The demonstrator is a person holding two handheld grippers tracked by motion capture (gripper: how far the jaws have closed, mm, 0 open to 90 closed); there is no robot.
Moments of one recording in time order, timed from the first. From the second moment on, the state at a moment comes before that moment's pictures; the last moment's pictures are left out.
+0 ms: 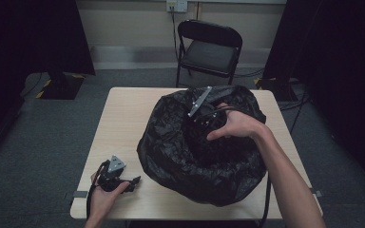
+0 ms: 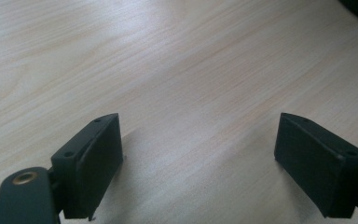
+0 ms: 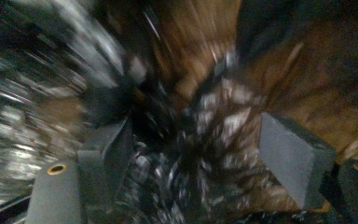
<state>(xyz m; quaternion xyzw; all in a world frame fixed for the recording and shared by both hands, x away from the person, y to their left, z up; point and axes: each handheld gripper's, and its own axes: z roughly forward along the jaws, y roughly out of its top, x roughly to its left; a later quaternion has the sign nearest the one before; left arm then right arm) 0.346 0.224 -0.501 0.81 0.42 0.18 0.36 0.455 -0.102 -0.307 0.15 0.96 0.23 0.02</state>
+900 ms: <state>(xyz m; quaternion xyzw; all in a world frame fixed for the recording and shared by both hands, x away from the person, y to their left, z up) 0.346 0.224 -0.501 0.81 0.42 0.18 0.36 0.420 -0.151 -0.228 0.20 0.87 0.44 0.10</state>
